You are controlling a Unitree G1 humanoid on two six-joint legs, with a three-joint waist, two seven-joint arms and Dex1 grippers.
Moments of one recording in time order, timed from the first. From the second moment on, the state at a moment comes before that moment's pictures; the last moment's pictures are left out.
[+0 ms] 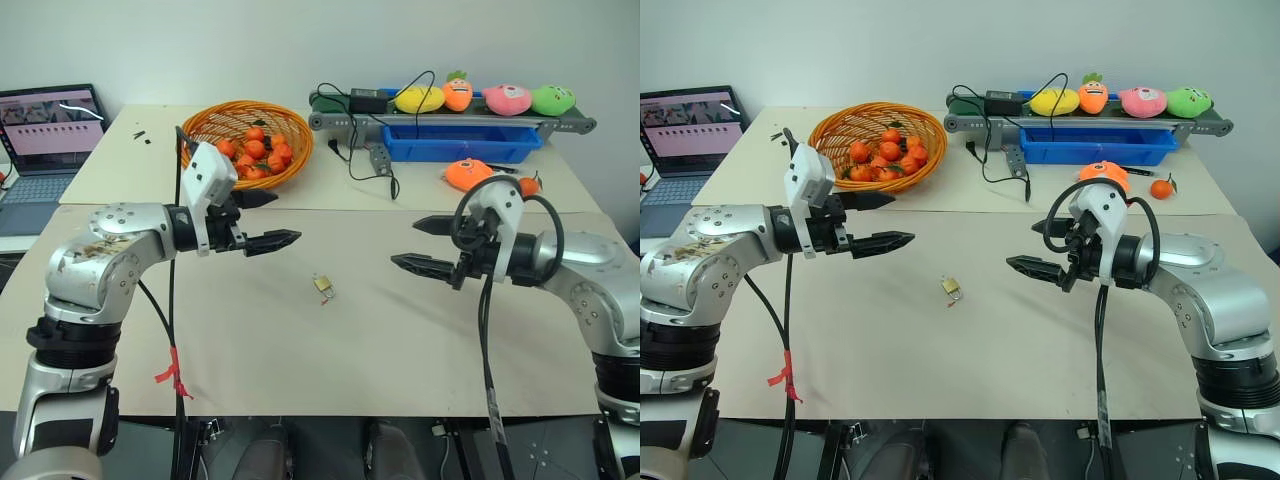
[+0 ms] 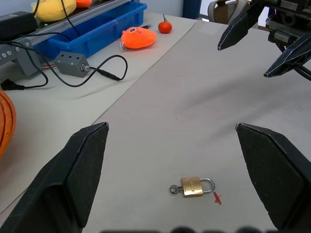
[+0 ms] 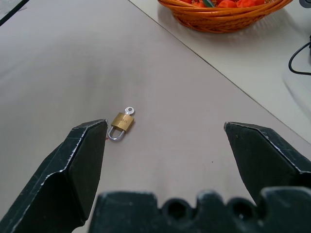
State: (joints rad) left arm -0.66 0.73 0.02 -0.20 -0.57 0.74 -0.92; right arm -0.50 -0.81 -0.07 -0.31 0.58 0.79 0.87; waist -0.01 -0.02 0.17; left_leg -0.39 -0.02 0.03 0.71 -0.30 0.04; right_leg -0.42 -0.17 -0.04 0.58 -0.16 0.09
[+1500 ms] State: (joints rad) left arm -0.63 0.84 0.05 -0.02 -0.47 0.50 -1.17; right arm -0.49 -0.31 0.36 -0.25 0.22 0.85 0.43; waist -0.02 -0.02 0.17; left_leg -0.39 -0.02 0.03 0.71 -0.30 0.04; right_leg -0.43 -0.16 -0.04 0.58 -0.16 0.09
